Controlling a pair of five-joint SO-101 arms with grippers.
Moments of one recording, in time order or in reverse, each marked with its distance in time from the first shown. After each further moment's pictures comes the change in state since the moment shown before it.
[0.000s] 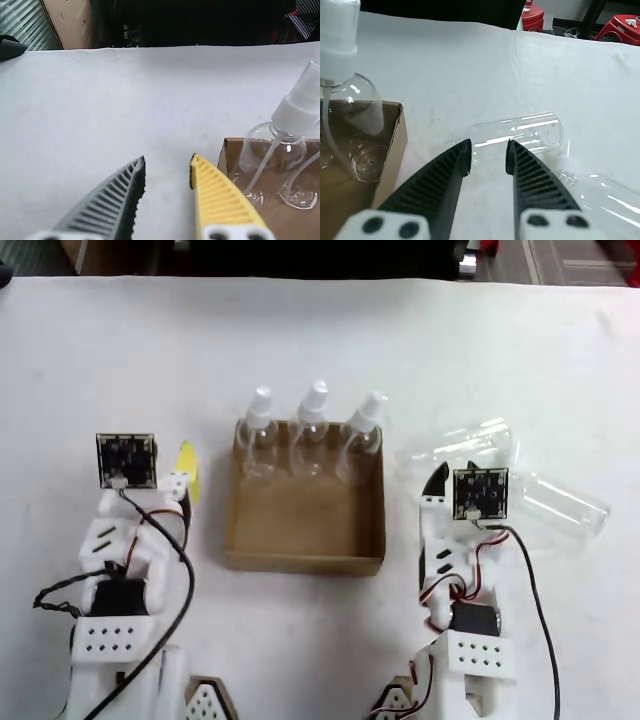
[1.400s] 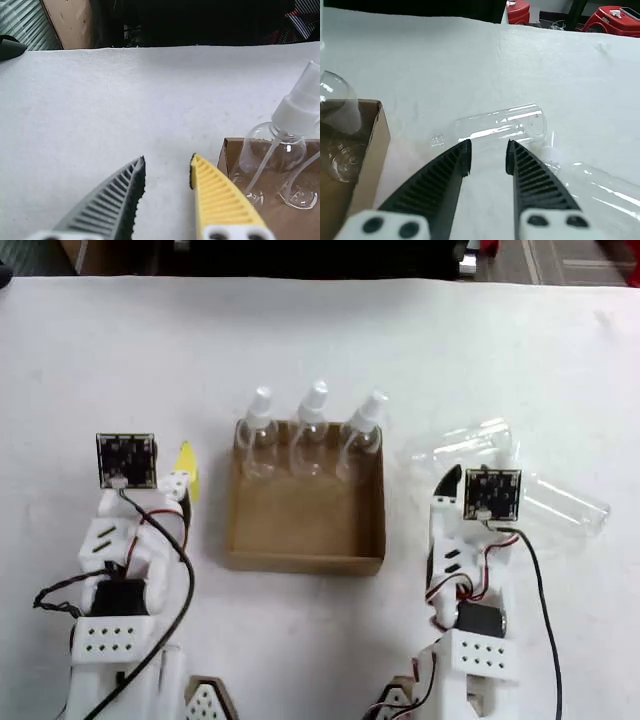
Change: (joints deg) left arm 0.0 0.0 0.0 0.0 0.0; right arm 3.3 0.0 0.0 0.8 0.0
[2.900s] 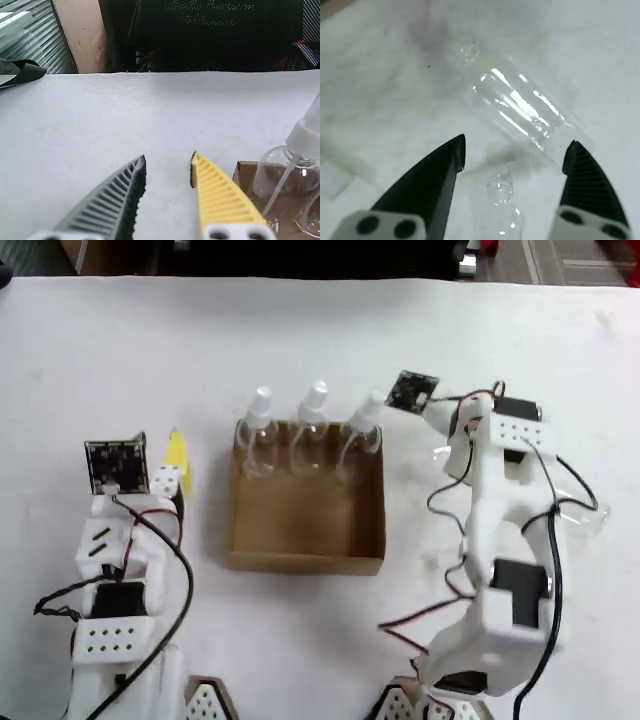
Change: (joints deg) left arm -1.9 0.0 2.8 -9.4 0.0; right arm 1.1 81.4 -85.5 58.0 62.4
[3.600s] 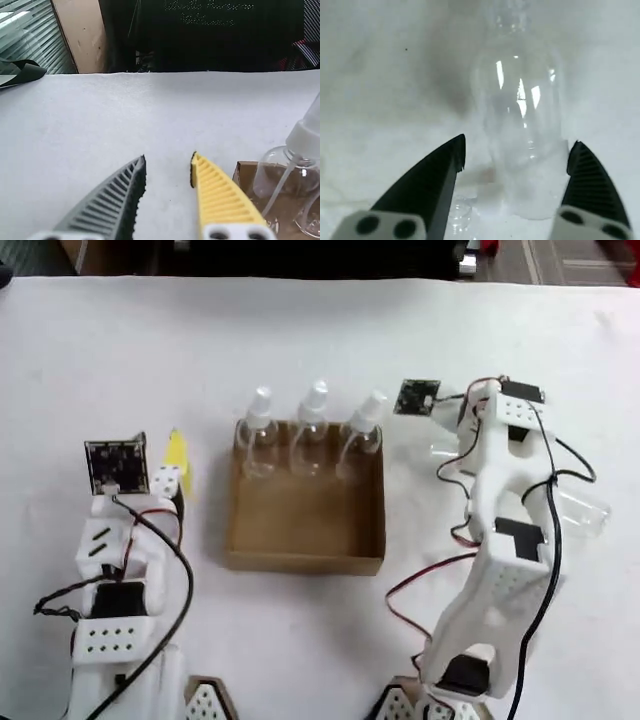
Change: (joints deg) left arm 0.0 0.0 0.0 0.0 0.0; right arm 3.0 19.5 -17.5 4.7 13.2
